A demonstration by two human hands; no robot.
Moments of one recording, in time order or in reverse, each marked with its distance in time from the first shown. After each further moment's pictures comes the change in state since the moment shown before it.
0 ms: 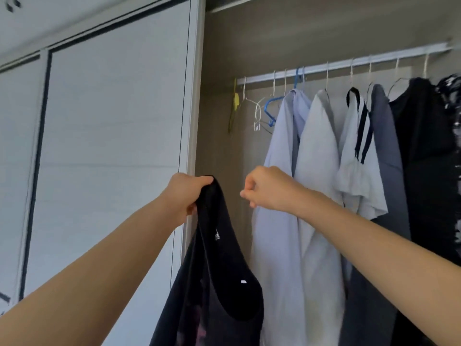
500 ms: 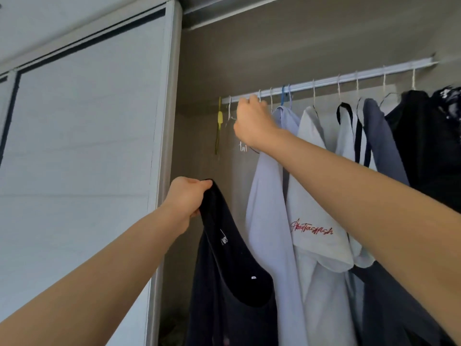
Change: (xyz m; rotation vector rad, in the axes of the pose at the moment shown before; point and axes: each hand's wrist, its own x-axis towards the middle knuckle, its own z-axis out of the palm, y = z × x) left_hand 0.067 0.019 0.054 0.003 0.012 0.146; right_hand 0.148 0.019 -0.084 -0.328 0.563 -0.029
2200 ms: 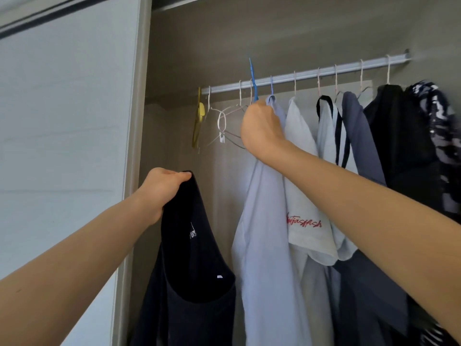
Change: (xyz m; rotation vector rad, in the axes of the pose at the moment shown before) left_hand 0.008 0.003 0.006 -0.008 -0.075 -0.024; right_hand -0.051 0.033 -0.009 0.052 0.036 0.158
